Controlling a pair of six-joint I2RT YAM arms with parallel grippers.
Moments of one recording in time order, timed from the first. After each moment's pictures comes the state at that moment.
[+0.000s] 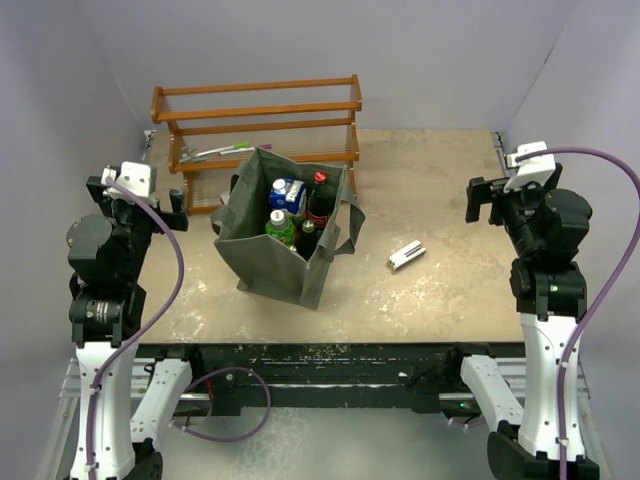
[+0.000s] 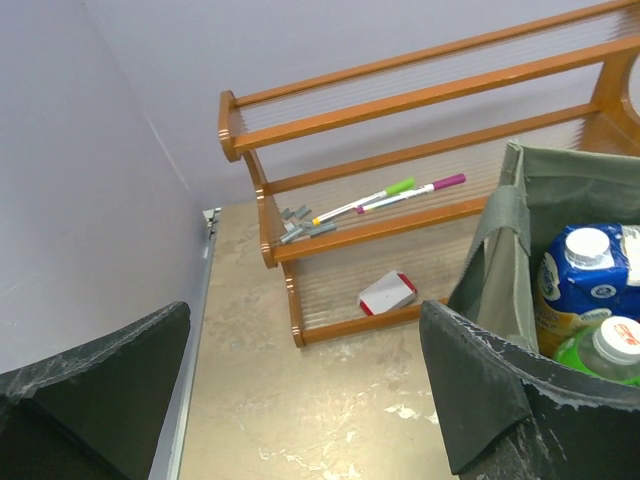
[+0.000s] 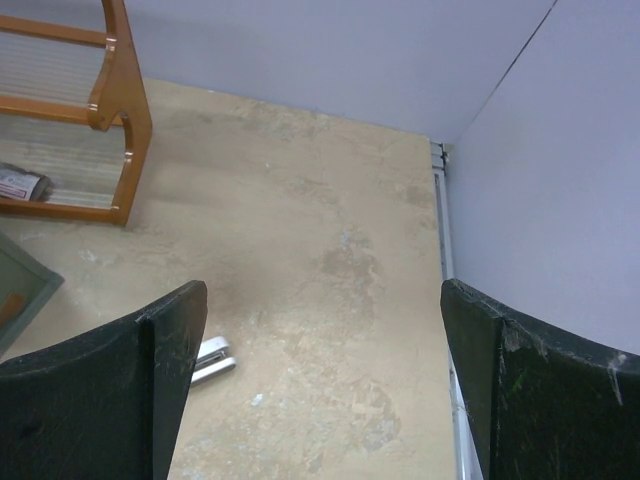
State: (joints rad) left arm 0.02 0.67 1.08 -0.41 0.05 0.18; right arm -0.09 0.78 1.19 -0.55 -0.11 -0.23
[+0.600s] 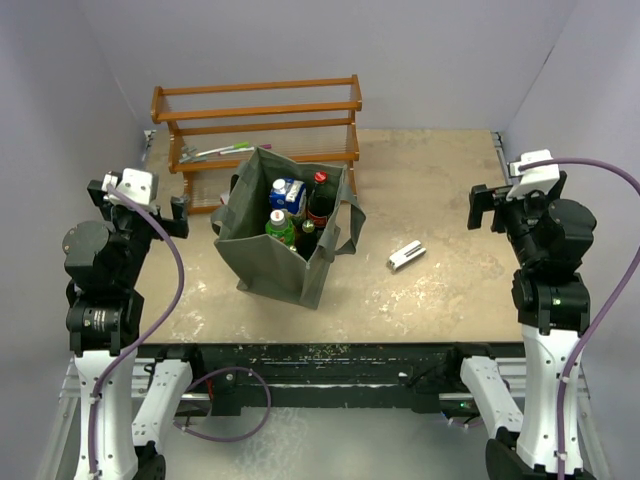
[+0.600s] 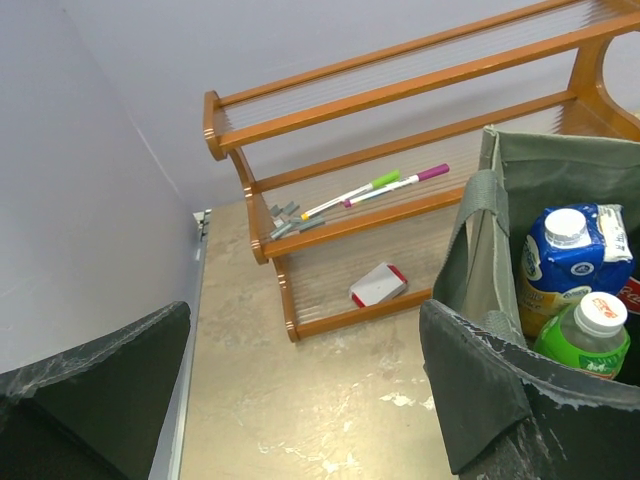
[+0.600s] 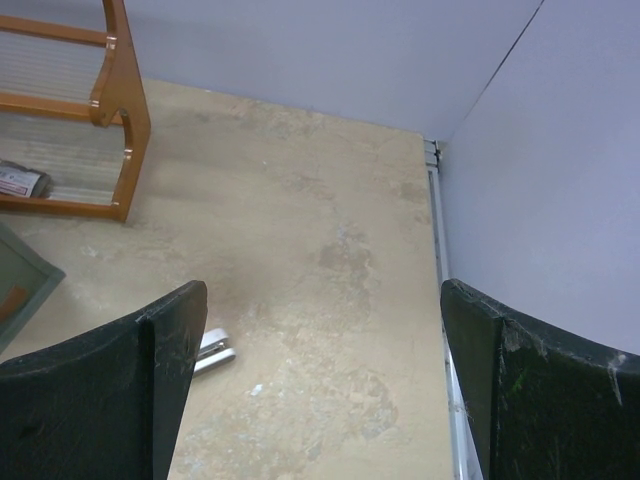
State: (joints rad) left arm 0.04 0.63 1.09 -0.46 0.12 0.19; right arm -0.09 0.74 1.19 -0.59 -0.09 -0.23
